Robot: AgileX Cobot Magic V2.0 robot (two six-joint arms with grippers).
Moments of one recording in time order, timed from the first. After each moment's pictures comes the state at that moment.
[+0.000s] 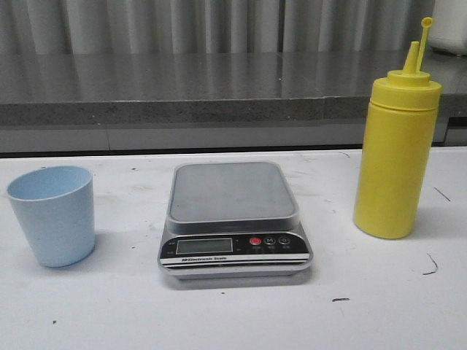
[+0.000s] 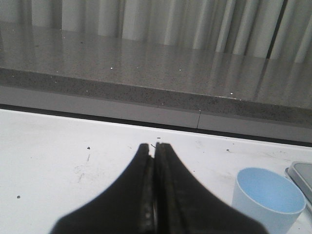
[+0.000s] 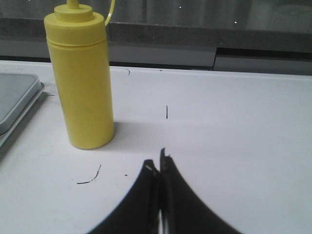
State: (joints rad) left arm 0.04 -0.01 0.00 -0.04 0.10 -0.11; right arm 0.03 -0.01 0.03 0.04 0.24 -0.02
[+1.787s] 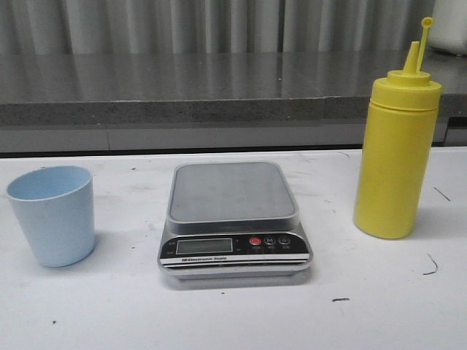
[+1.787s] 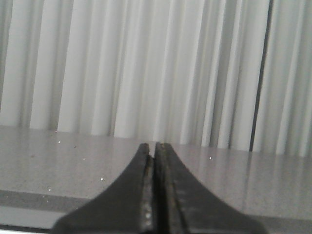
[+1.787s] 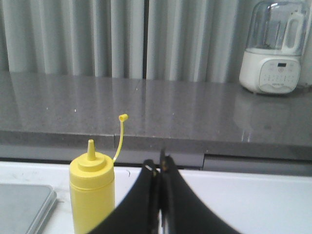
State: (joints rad) left arm 0.04 0.07 -0.27 -0.01 -0.01 -0.11; right arm 0.03 0.09 -0.36 0.04 0.28 -0.02
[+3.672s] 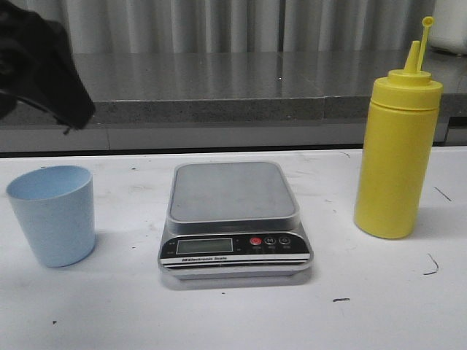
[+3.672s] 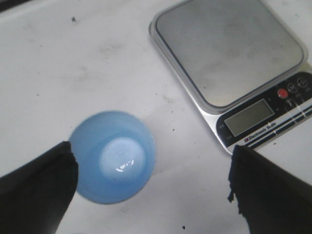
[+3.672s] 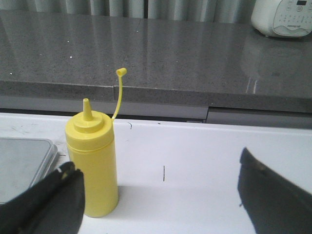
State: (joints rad) left arm -0.50 1.28 -0.90 0.02 0.59 -0.03; right arm 0.03 0.28 -0.45 0.04 0.41 -0.02
